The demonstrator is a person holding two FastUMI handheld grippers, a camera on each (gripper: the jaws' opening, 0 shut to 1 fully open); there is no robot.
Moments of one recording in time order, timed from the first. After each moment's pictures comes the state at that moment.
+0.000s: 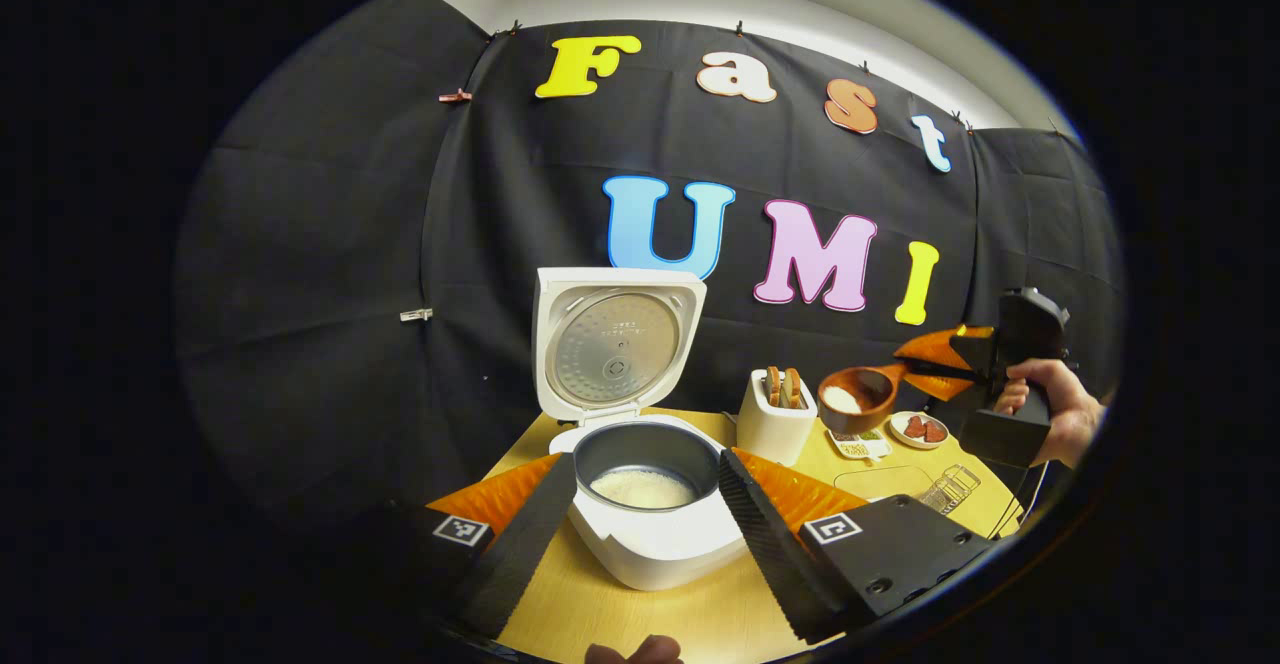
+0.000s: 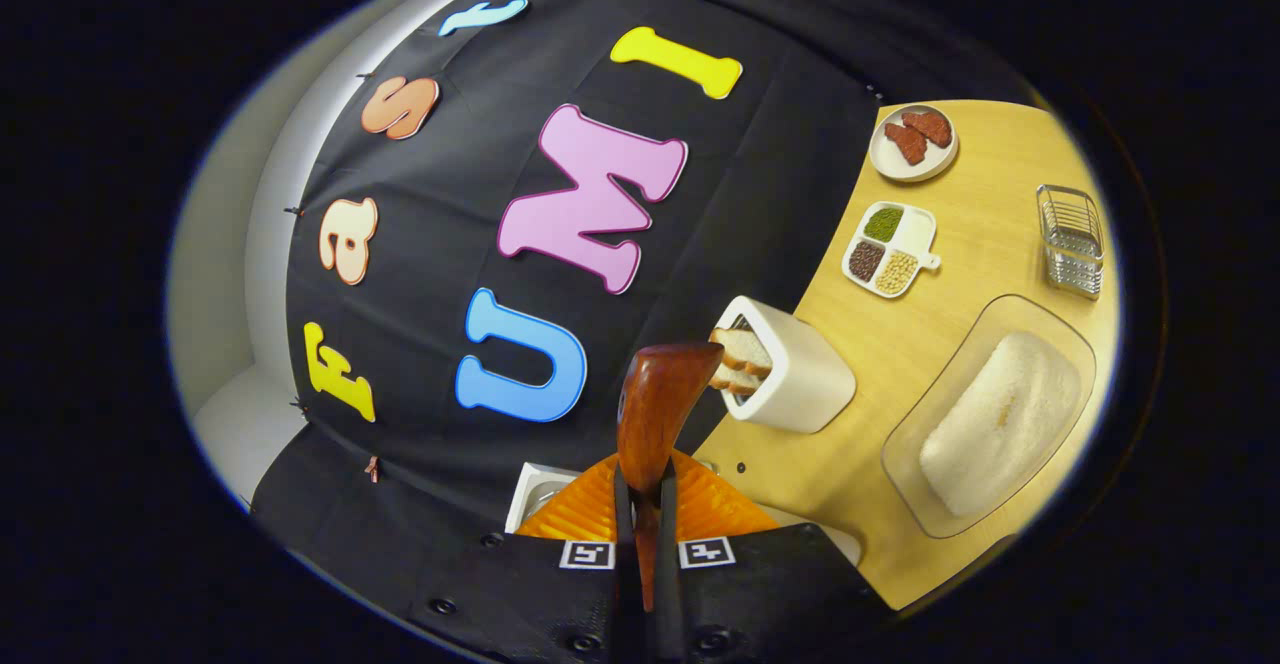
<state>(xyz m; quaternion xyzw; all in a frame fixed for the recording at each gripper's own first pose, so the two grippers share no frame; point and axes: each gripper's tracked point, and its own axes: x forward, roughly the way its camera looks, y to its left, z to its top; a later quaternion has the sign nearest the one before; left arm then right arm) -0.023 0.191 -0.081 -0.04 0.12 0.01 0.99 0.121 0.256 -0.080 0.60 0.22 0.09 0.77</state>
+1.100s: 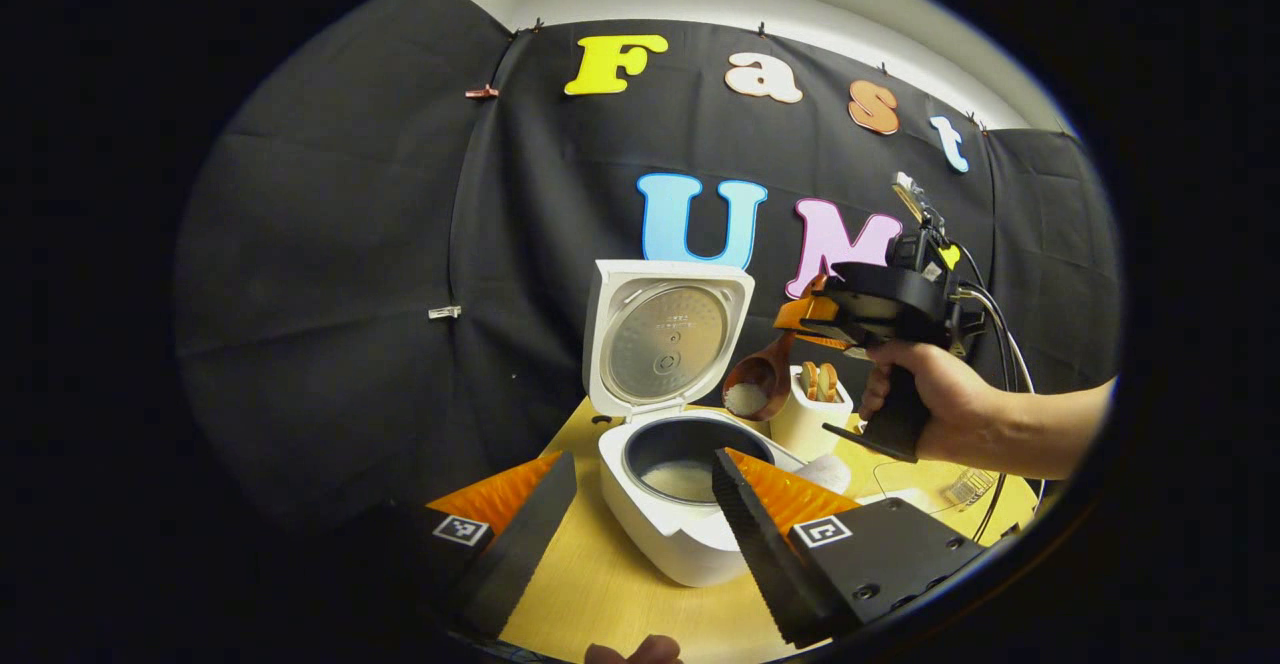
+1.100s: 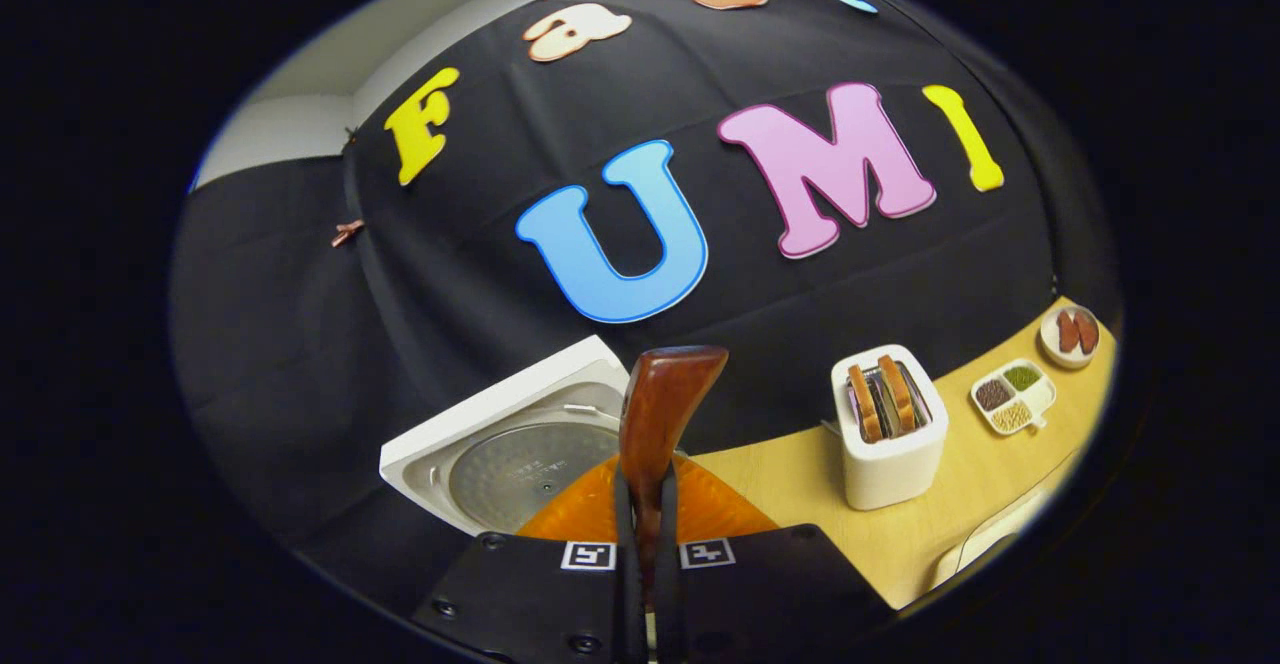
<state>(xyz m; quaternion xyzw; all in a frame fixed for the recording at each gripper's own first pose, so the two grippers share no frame) -0.028 0.249 -0.095 -0.04 0.12 0.03 0.99 0.162 0.452 -0.056 0.26 0.14 0.21 0.93</state>
